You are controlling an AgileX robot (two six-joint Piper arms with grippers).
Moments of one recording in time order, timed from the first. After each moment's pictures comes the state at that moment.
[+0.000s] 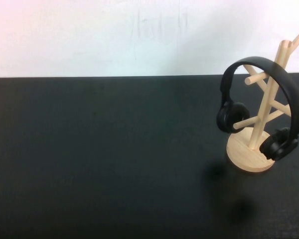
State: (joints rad) right arm -0.03 0.95 -0.85 0.26 0.99 -0.09; left arm -0.08 -0.01 0.02 -0.11 0.37 0.14
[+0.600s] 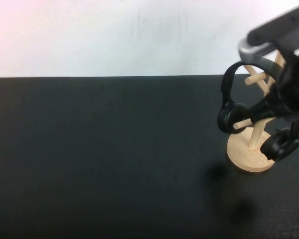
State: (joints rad) right arm 0.68 1.38 -1.33 -0.45 1.17 0.37; left arm -0.08 -0.01 0.02 -0.11 0.37 0.14
